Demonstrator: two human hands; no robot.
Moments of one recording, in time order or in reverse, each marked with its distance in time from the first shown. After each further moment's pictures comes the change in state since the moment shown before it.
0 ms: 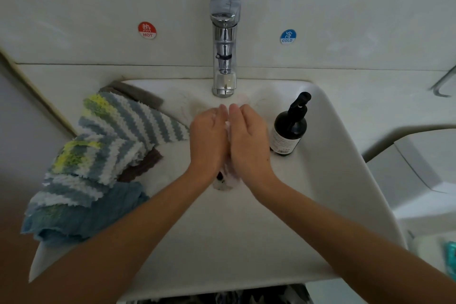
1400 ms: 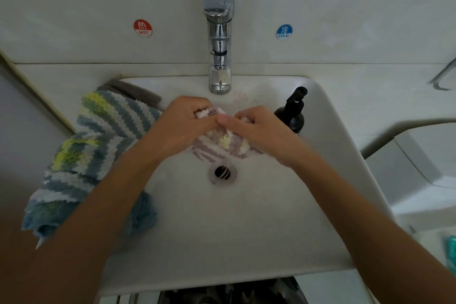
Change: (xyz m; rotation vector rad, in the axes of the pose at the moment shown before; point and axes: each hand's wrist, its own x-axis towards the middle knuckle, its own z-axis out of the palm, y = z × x) left_hand 0.027 0.015 -0.058 0.340 -0.505 0.270; right_hand 0.025 -0.019 -0.050 -0.354 -0.539 0.067
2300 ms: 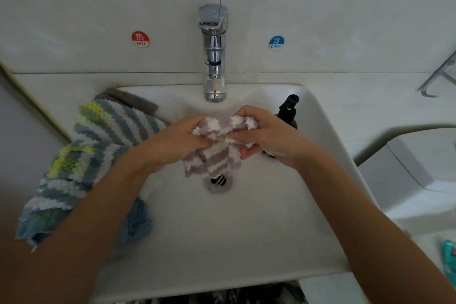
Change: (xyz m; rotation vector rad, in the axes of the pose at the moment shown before) left_hand -0.003 0.002 0.002 -0.179 -0.255 -0.289; right_hand 0.001 0.012 -0.022 0.311 -0.129 0.073
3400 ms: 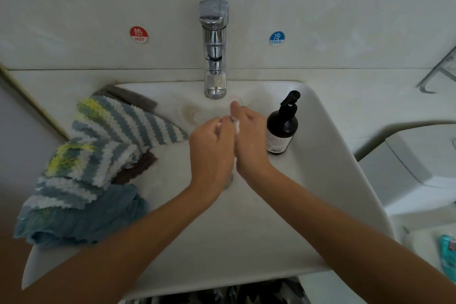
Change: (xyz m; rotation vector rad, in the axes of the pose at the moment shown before) left_hand 0.002 0.009 0.084 -0.227 0.742 0.199; right_hand 0.025 0.018 0.066 0.272 0.672 -0.138
